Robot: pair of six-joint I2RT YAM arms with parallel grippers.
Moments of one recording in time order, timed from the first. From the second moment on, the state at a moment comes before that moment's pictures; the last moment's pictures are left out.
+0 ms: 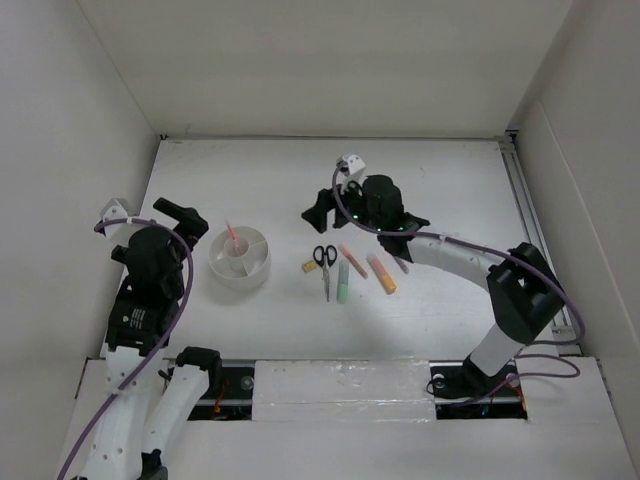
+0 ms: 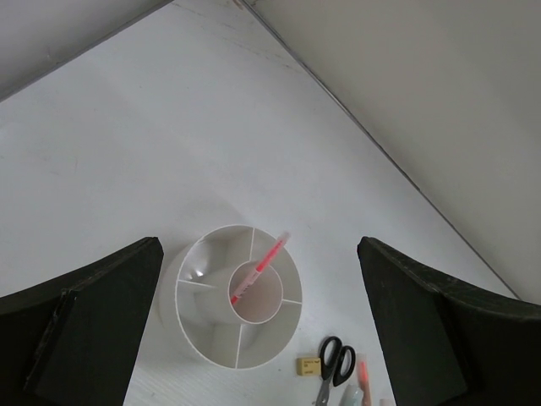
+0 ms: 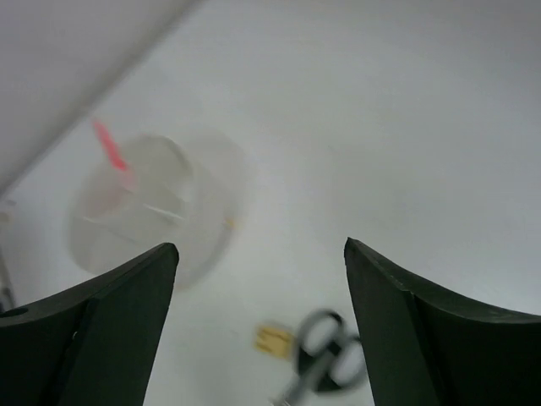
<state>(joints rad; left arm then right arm) -0.16 0.61 0.94 -0.65 -0.49 -0.74 0.74 1.66 1.13 0.39 -0.18 0.30</state>
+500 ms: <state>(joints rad) -0.16 0.65 0.94 -0.65 -0.45 -0.73 0.60 1.77 1.05 -0.05 -0.18 0.18</state>
